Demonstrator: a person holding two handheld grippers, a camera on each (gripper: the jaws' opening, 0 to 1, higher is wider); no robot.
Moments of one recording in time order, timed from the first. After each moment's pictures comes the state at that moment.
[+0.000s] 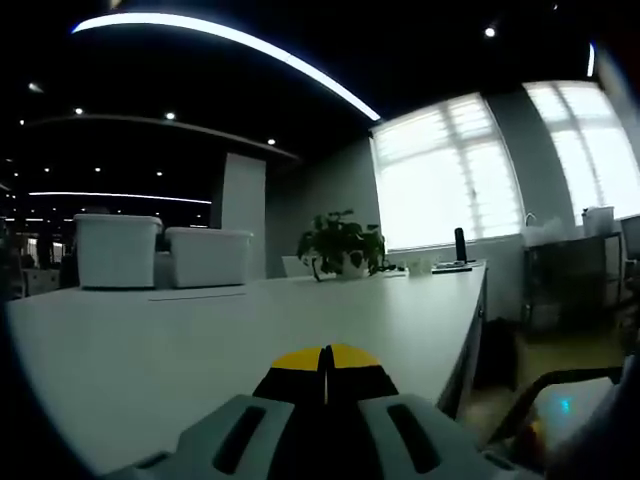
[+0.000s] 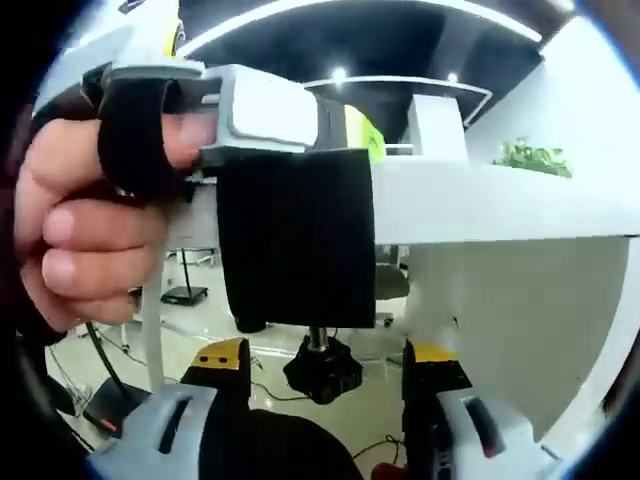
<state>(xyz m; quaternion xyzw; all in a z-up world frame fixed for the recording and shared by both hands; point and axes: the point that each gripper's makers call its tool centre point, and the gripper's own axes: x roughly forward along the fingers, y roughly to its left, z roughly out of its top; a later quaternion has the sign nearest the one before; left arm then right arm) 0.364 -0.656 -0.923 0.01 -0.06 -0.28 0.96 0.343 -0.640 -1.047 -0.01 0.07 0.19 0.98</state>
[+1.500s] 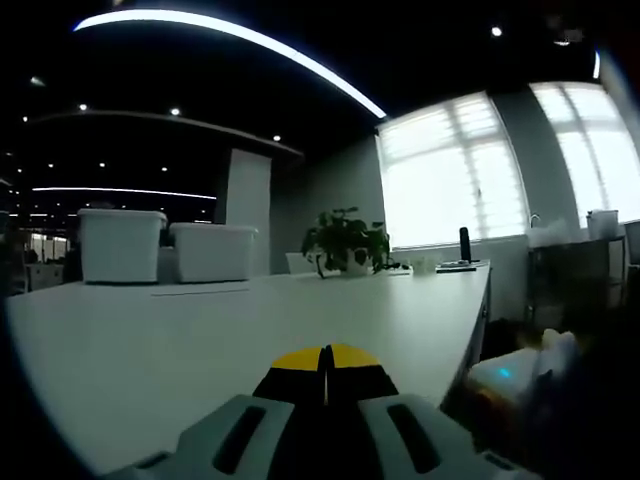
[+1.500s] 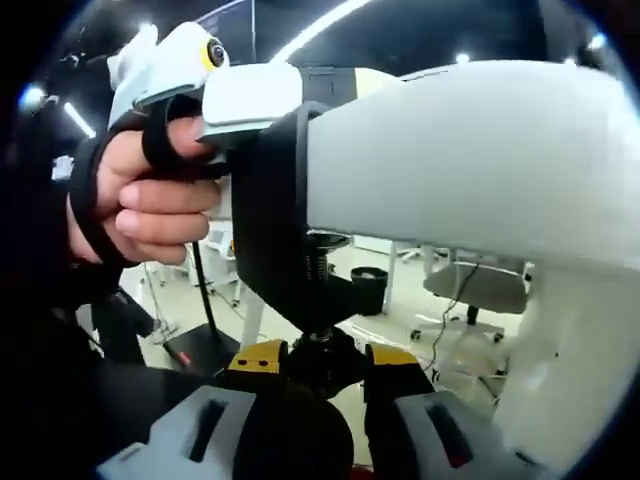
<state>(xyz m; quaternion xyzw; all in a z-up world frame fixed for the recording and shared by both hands) 0.366 -0.654 -0.925 0.00 -0.05 -0.27 0.96 0.346 -0.618 -1.055 -0.06 0.06 0.52 0.85</state>
